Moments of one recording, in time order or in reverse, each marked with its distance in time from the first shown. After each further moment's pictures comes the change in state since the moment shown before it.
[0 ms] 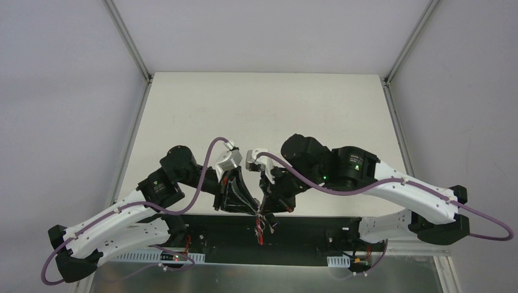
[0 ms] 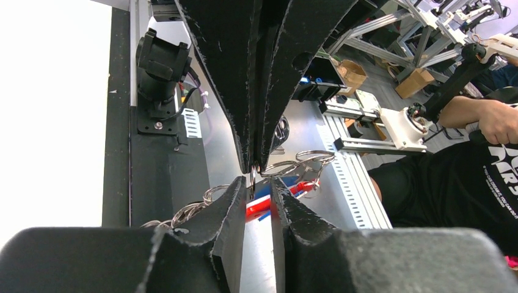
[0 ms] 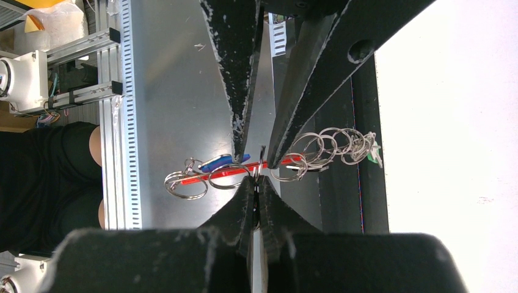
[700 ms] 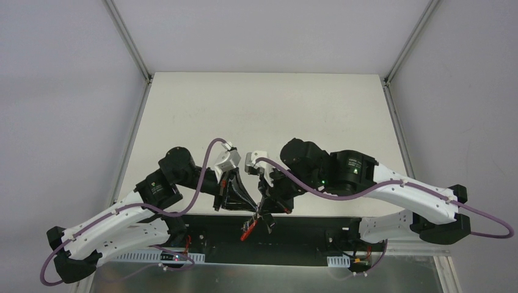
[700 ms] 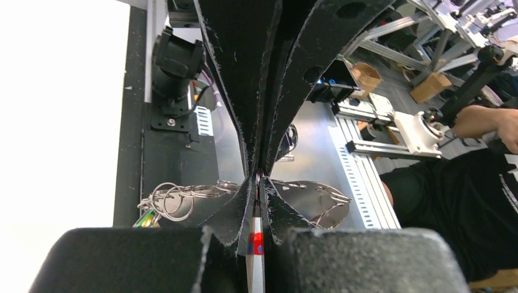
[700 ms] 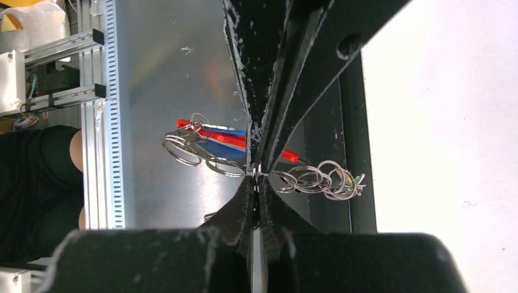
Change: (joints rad) left arm 0.000 -0.006 0.002 -0.031 -0.047 0.021; right arm 0.026 -0.004 -0.030 0.029 0.042 -0.015
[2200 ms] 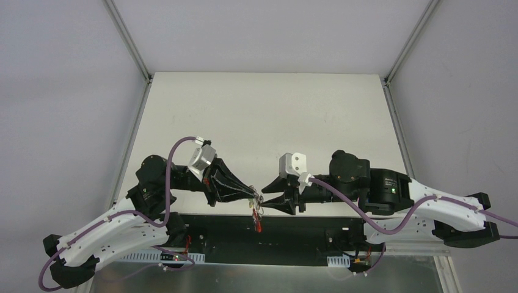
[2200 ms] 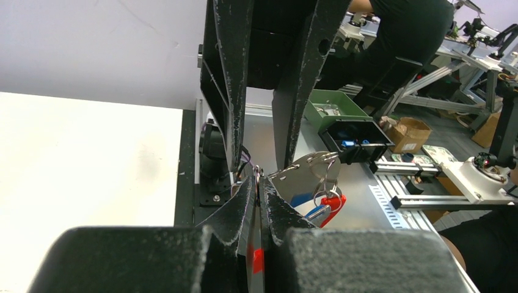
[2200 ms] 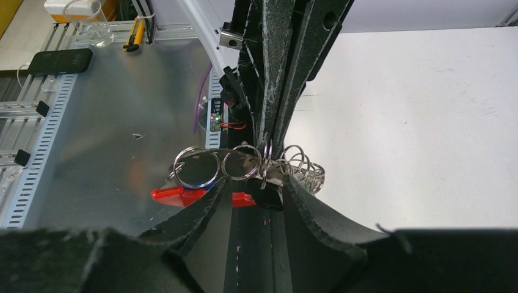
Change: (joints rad) left arm 0.000 -0.108 -0.032 0.245 -0.150 0.019; right arm 0.123 -0.298 -0.237 0.414 0.283 -0.171
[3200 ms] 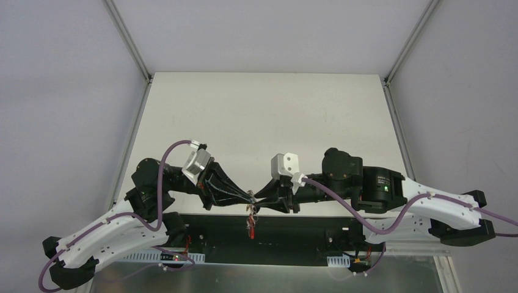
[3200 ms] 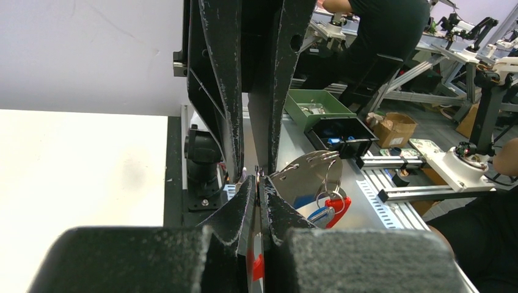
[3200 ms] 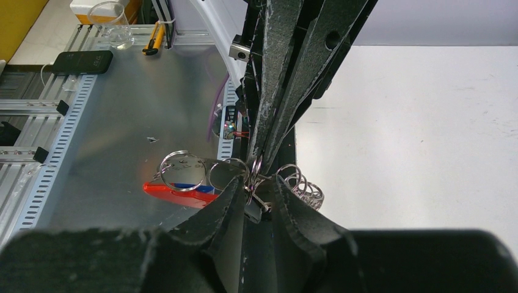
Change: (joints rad) left arm 0.000 -0.026 -0.017 0.049 0.065 -0.032; right arm 0.000 0.059 0.039 0.026 -0.068 -0.008
